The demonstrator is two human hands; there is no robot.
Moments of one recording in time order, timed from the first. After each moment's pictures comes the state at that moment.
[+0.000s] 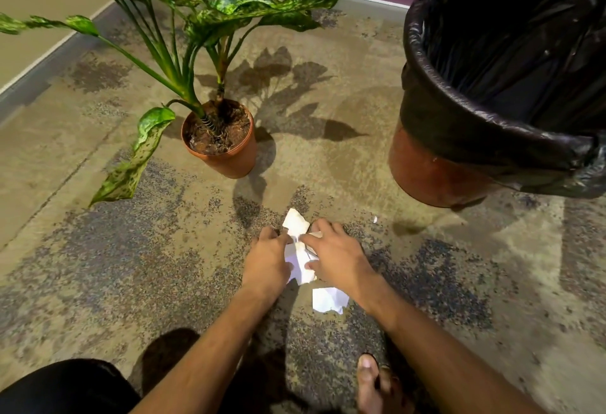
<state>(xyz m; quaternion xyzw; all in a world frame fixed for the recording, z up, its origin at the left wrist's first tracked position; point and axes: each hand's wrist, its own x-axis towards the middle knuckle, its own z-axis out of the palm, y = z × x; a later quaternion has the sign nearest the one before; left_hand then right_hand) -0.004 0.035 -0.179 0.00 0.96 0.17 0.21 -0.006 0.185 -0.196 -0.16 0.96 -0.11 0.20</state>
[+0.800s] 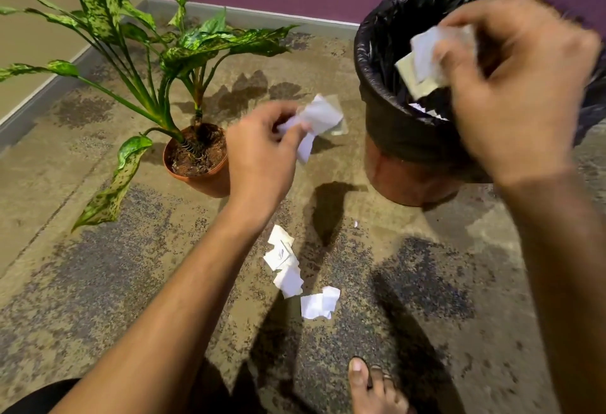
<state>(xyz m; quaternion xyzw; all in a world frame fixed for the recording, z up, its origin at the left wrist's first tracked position) -0.073 0.107 0.002 0.05 0.87 0.47 -0.12 -0.033 0.317 0.056 0.03 0.88 -0.29 -0.37</state>
